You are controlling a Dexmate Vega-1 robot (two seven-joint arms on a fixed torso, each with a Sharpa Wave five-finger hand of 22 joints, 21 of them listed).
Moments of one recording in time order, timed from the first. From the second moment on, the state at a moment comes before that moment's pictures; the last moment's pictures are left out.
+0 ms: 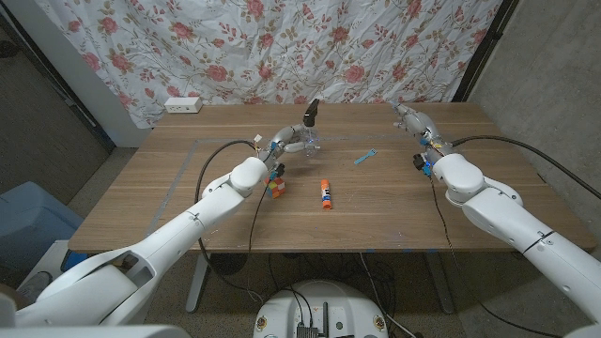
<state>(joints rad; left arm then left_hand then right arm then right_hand) 0.68 0.49 0.65 -1.43 -0.11 -0.09 0.13 1.03 -0.03 0.41 -0.16 0.19 0.35 -0.03 0.70 0.33 0.54 -0.15 0.48 0.43 0.54 -0.05 0.37 0.32 0.27 -0.04 0.20 0.17 -1.01 -0.79 -0.31 -1.88 0.35 -0.08 -0.29 0.33 0.08 0.26 -0.13 0.22 0.23 -0.01 0.21 0.18 0.17 0.04 0.19 0.18 0.11 0.09 0.20 0.20 0.33 0.08 0.18 0.16</state>
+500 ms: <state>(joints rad) 0.70 0.48 0.65 -1.46 -0.04 -0.01 0.27 1.03 -0.03 0.40 -0.16 0.20 0.35 -0.03 0.70 0.34 0.54 -0.15 0.48 0.43 0.54 -0.05 0.37 0.33 0.28 -0.04 0.20 0.17 -0.99 -0.87 -0.31 -2.02 0.33 -0.12 -0.30 0.43 0.01 0.28 -0.18 0.24 0.22 0.03 0.21 0.20 0.10 0.08 0.18 0.19 0.07 0.15 0.20 0.20 0.28 0.16 0.18 0.17</state>
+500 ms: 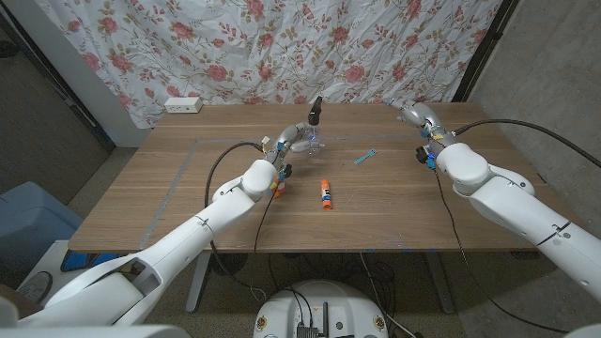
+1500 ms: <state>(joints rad) 0.72 0.40 0.70 -1.56 0.08 0.13 0.45 1.04 -0.02 0.37 -0.16 0.20 0.33 -0.03 0.72 0.35 0.54 -0.15 0.49 0.45 0.54 -0.05 0.37 0.33 0.28 -0.04 0.20 0.17 -0.80 -0.92 -0.46 -2.23 0.10 -0.61 -0.22 0.40 -0.06 0.26 -0.16 0.25 0.27 0.06 0.23 0.23 0.05 0.13 0.18 0.19 0.04 0.20 0.20 0.21 0.24 0.21 0.18 0.17</state>
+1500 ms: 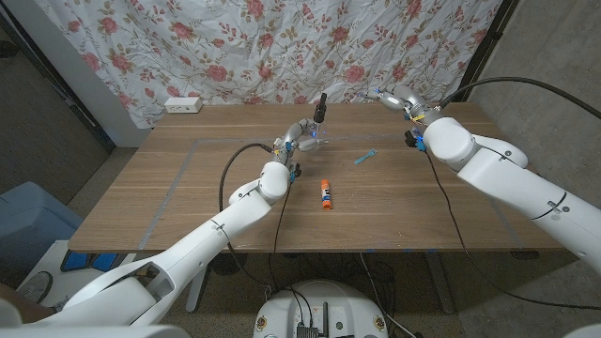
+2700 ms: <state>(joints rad) 0.75 0.37 0.73 -1.59 0.14 0.20 0.52 1.04 -0.01 0.35 -0.16 0.20 0.33 -0.03 0.74 0.35 0.53 -0.14 0.49 0.46 0.54 -0.05 0.37 0.33 0.28 -0.04 0.20 0.17 -0.61 -0.89 -0.68 -2.33 -0.10 -0.82 -0.05 0.41 -0.02 0.28 -0.16 0.27 0.27 0.09 0.24 0.25 0.00 0.16 0.19 0.19 0.03 0.21 0.20 0.21 0.21 0.21 0.18 0.17</state>
